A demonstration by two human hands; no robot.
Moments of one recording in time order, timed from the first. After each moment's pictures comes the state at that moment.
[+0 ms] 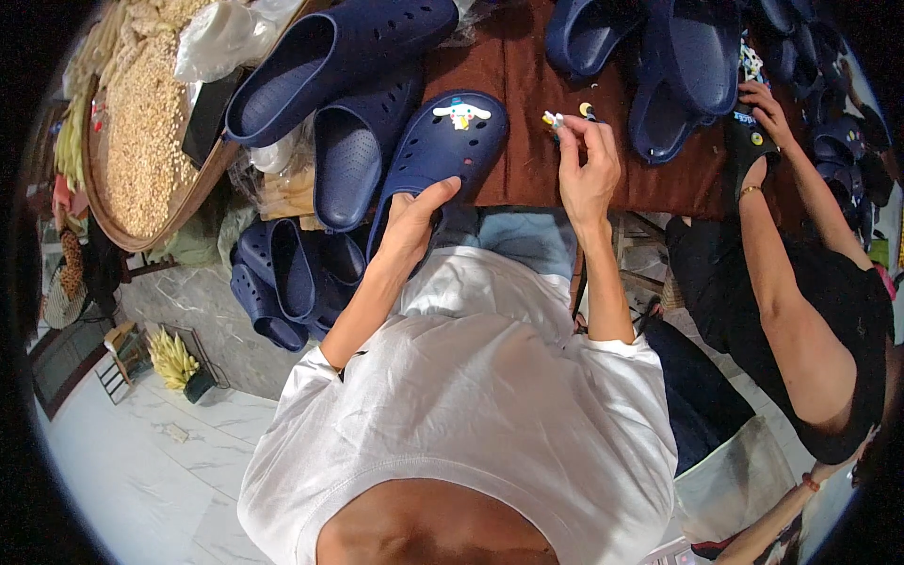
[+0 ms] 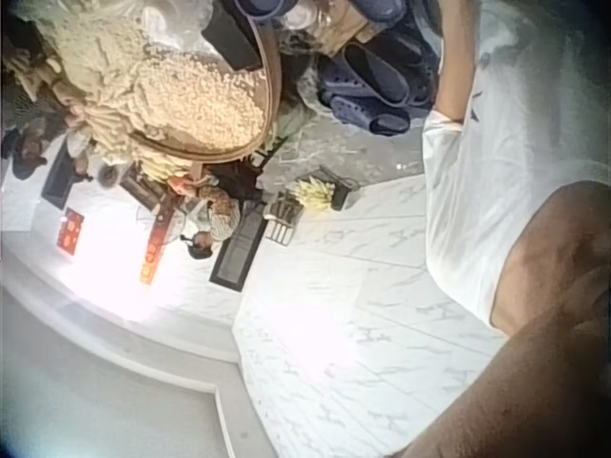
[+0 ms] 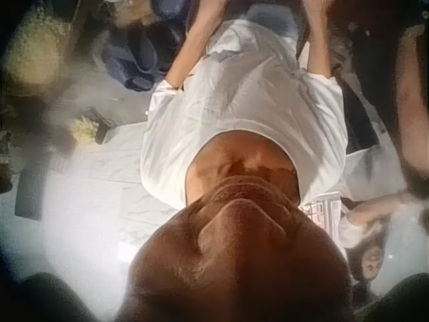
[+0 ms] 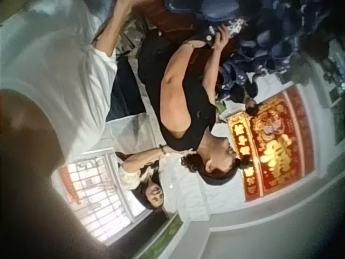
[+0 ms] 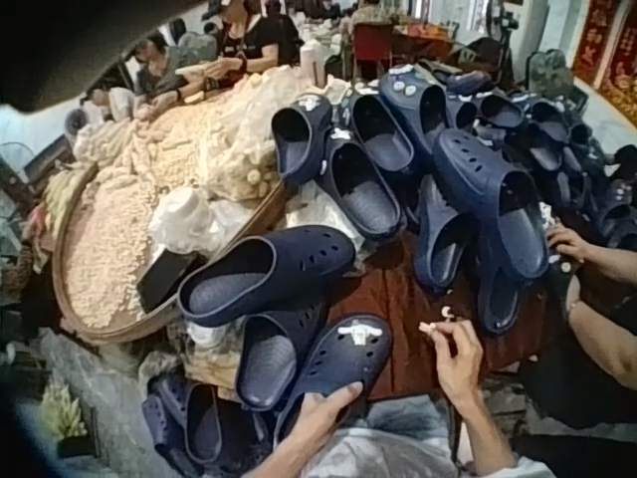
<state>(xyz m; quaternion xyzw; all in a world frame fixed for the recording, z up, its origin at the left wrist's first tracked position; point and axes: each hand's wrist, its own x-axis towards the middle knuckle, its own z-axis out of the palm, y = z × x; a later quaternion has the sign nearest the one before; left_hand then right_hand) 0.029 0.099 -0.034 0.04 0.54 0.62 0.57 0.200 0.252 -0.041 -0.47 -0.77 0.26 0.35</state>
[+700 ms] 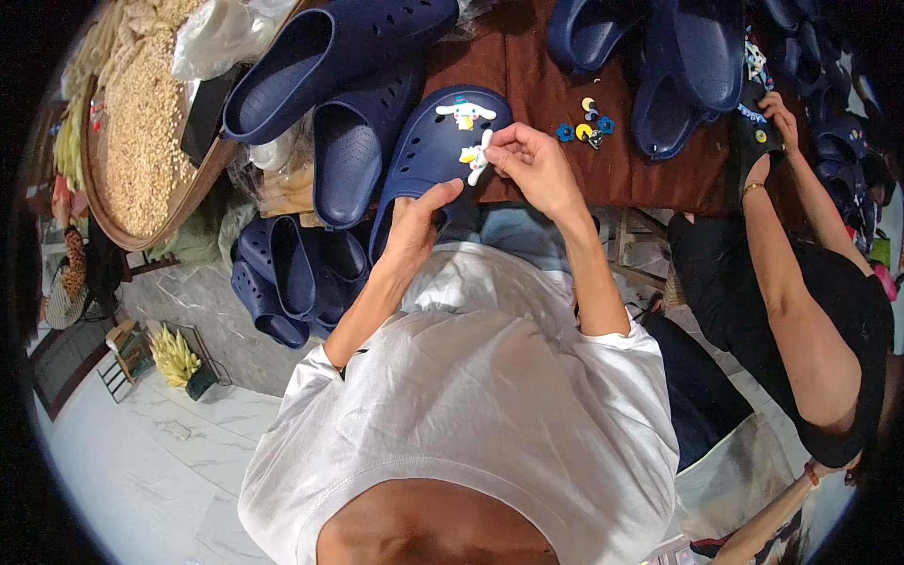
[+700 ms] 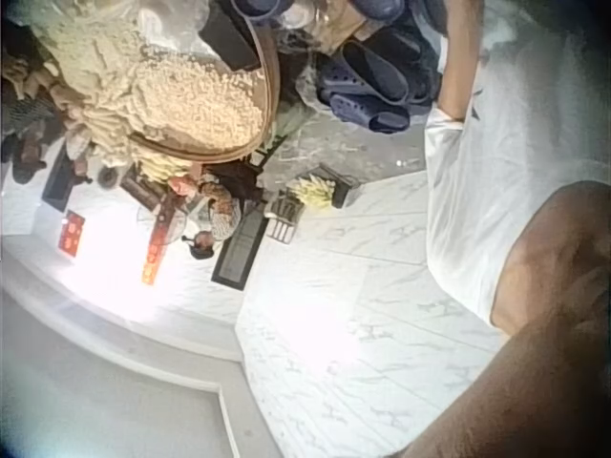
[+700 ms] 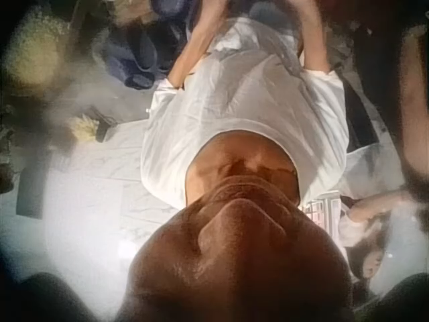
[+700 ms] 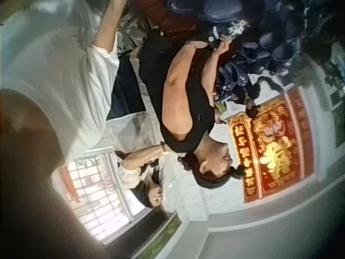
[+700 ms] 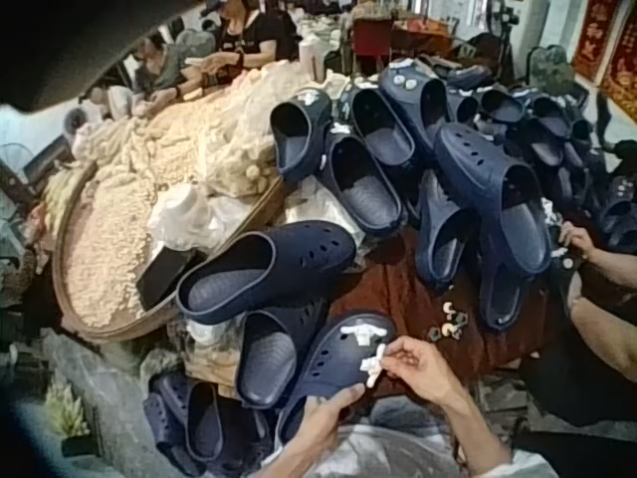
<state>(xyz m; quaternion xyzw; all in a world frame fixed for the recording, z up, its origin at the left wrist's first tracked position) 0.034 0.098 -0.023 0.00 0.52 0.62 0.59 0.171 0.240 -0.048 -0.36 -0.55 0.73 0.16</state>
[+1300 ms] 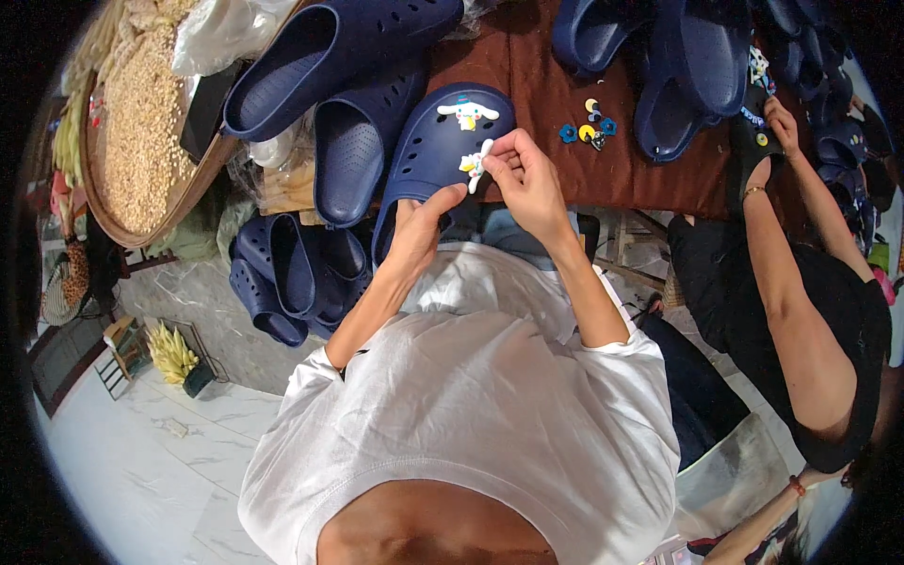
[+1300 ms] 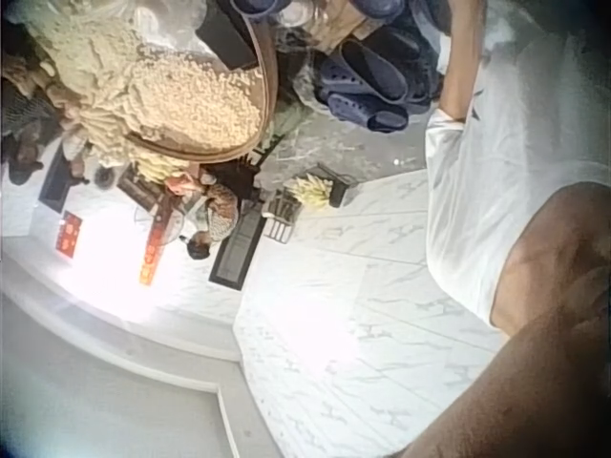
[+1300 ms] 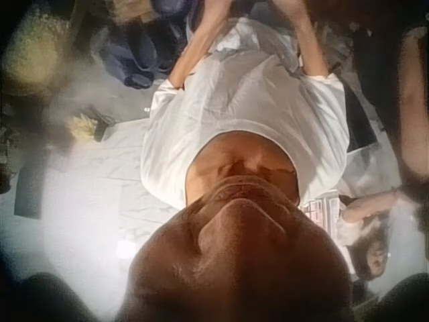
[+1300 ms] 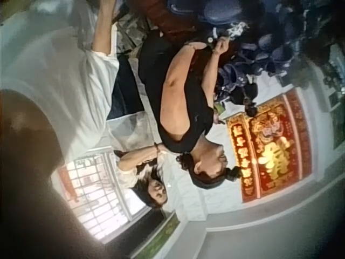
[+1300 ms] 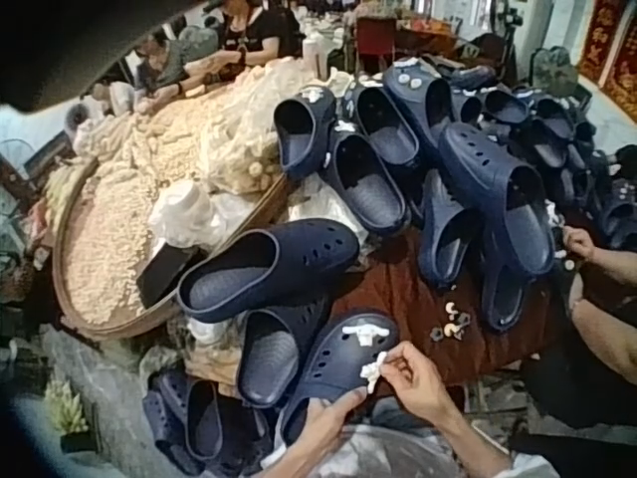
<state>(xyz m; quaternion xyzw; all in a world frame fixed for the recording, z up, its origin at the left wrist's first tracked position) 0.041 0.095 -0.028 0.03 0.52 0.64 0.56 0.164 0.211 -0.040 -0.38 -0.62 0.65 0.22</state>
